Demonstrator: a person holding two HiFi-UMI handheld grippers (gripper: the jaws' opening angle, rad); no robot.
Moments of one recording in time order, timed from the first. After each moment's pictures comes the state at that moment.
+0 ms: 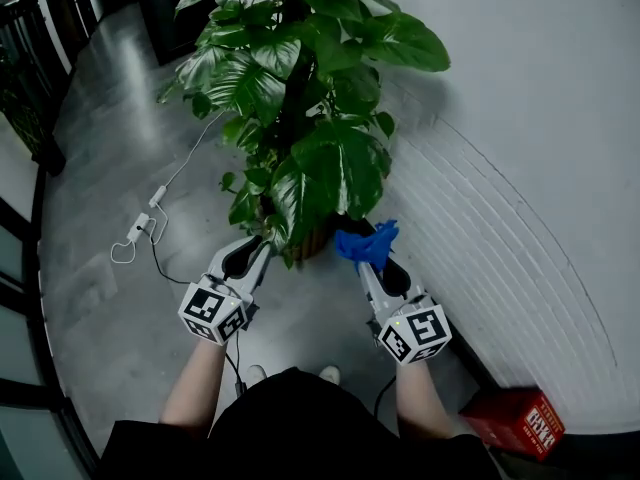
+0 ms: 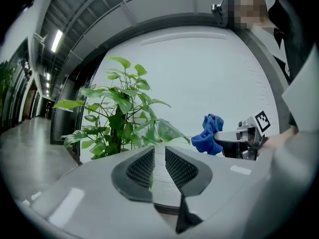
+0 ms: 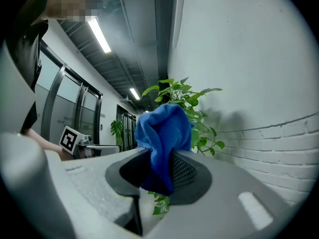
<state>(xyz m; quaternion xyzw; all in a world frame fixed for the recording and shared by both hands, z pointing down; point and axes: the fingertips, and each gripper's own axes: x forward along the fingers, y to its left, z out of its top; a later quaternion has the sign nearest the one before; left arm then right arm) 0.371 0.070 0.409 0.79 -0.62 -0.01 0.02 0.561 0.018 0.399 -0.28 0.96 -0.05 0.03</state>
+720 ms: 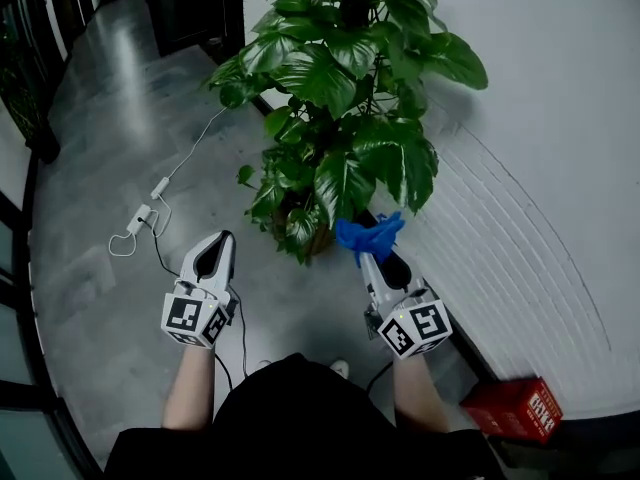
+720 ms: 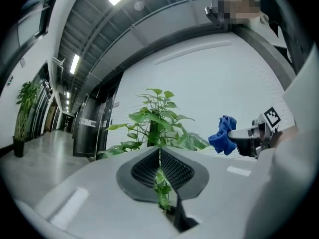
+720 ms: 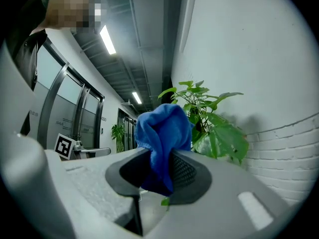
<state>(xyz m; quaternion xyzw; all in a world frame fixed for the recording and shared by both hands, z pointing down) 0.200 0.181 0.380 0.72 -0.70 -0.05 -0.04 0.443 0.095 0.366 -0.29 0.95 -0.04 0.06</state>
